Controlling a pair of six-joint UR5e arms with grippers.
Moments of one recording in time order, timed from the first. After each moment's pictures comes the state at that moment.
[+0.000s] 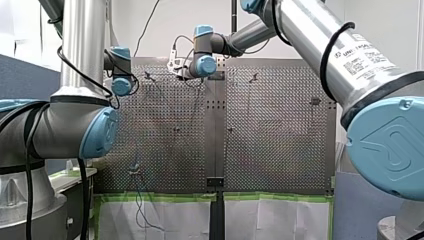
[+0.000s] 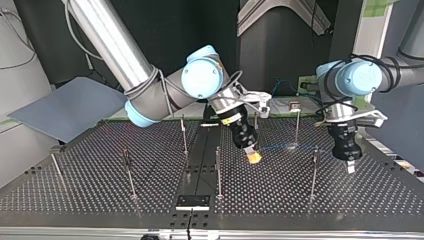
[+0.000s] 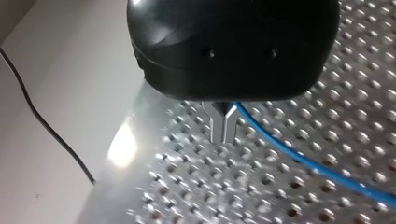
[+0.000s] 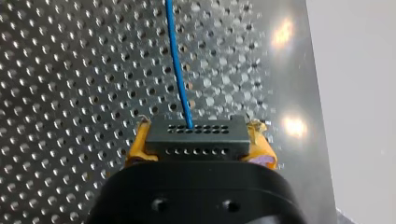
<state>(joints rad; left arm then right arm) 0.19 -1.68 -1.88 -2.41 -1.61 -1.86 2.46 -0.89 0.89 -0.07 1.57 1.72</state>
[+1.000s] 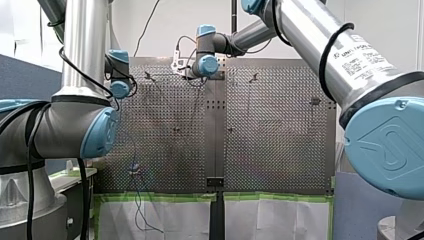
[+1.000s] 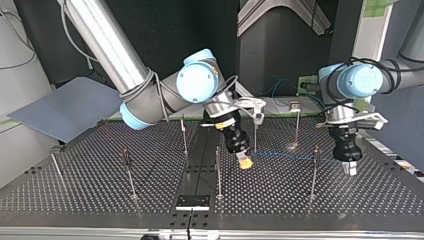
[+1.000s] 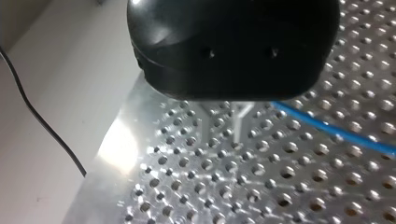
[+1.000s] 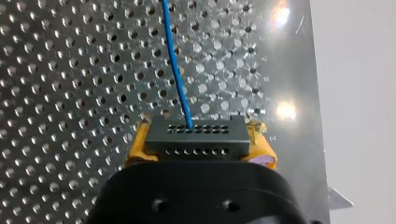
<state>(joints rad) 0.21 -1.70 -1.88 -2.38 -1.58 -1.88 2.45 -0.90 0.88 -0.06 1.61 1.69</state>
